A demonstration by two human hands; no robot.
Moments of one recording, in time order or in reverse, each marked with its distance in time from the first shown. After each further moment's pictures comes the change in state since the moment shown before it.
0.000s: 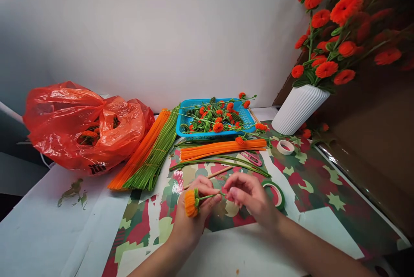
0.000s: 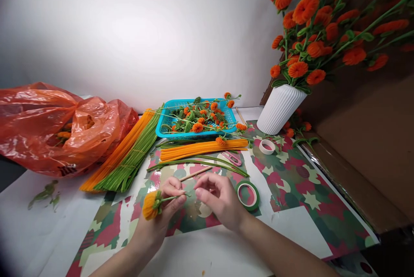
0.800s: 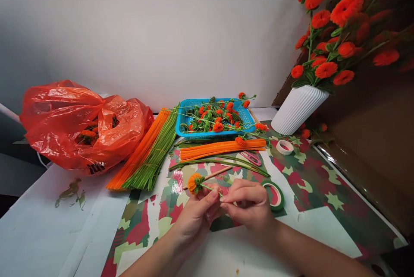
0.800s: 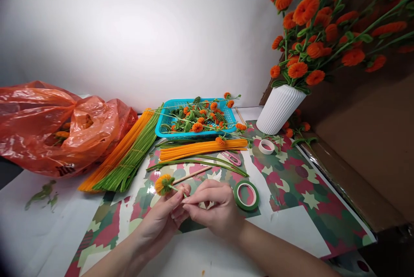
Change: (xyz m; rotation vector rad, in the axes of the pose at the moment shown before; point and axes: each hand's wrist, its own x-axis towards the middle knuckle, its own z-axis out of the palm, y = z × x) left_hand -0.001 0.004 0.007 -0.546 -0.109 -0.587; right_hand -0.004 0.014 0.012 -0.261 0.142 -0.604
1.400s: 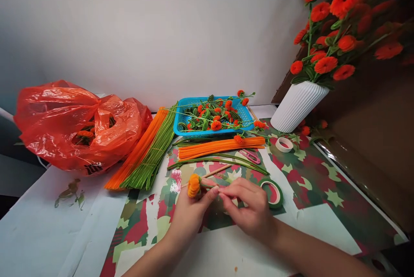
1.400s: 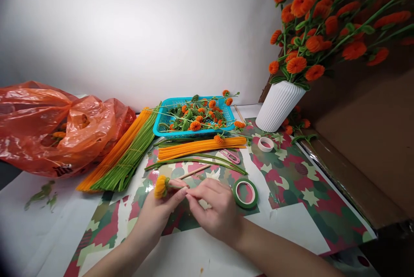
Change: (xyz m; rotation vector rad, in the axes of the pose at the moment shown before) left_hand 0.004 0.007 -0.001 0.490 0.175 0.348; right_hand 0.000 -0.007 -0.001 -0.396 0.028 -0.138
